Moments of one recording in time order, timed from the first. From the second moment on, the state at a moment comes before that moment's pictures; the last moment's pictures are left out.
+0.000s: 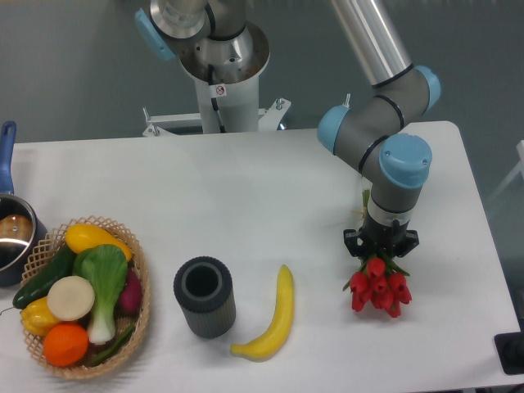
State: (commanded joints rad) arm 2.72 -2.11 -1.67 -0.76 1.47 0.75
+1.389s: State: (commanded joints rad) arm 2.92 -1.88 -1.71 -0.99 1.54 1.64
